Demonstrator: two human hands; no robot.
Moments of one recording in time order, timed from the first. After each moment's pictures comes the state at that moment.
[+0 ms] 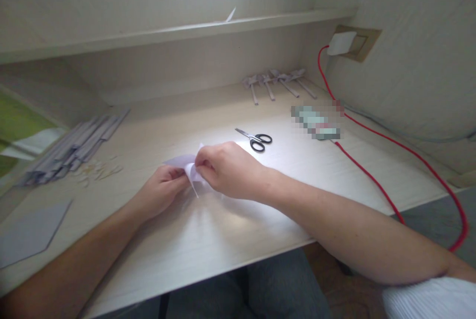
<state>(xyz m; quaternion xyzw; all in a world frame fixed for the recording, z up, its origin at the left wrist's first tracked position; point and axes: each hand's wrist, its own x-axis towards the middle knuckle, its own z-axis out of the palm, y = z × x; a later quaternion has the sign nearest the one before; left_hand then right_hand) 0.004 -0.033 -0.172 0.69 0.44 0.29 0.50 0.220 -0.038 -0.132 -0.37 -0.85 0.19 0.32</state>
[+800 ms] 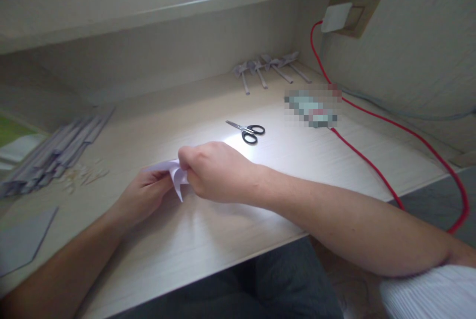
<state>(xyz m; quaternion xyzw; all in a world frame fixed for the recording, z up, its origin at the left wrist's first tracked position) 0.006 -0.036 -0.163 0.74 0.43 0.29 0.43 0.221 -0.042 -0.136 -0.38 -0.87 0.17 0.25</state>
